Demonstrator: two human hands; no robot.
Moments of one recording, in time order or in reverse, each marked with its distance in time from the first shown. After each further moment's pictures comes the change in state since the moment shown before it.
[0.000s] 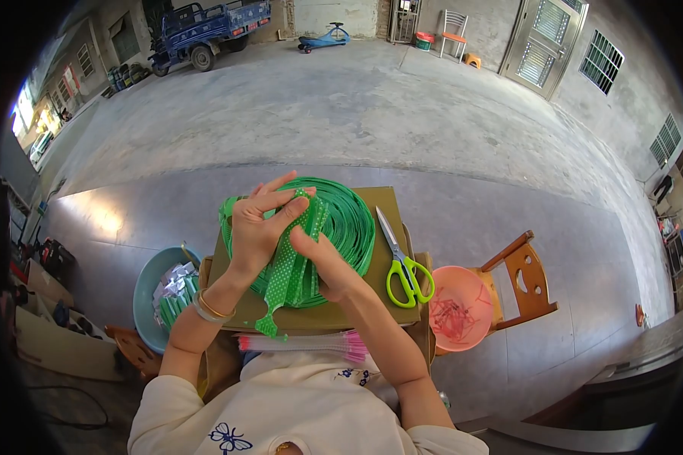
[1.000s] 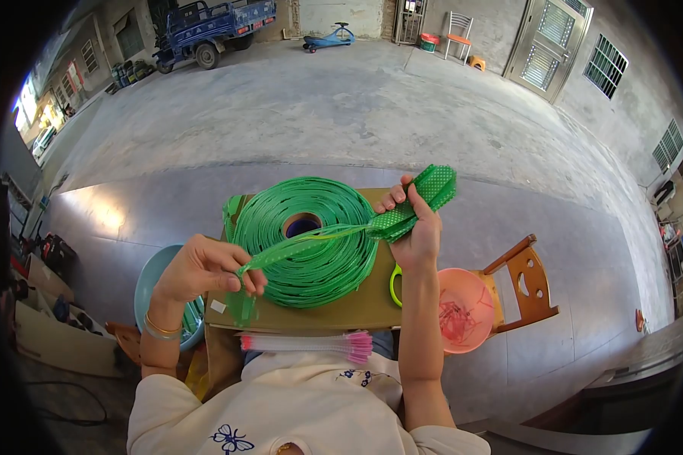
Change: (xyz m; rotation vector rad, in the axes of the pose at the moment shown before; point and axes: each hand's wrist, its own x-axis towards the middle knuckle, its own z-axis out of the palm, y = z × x) left_hand -0.035 0.023 -0.096 -0.606 -0.638 -0.373; right_hand -0.003 -0.060 -0.080 0.393 0.119 -0.493
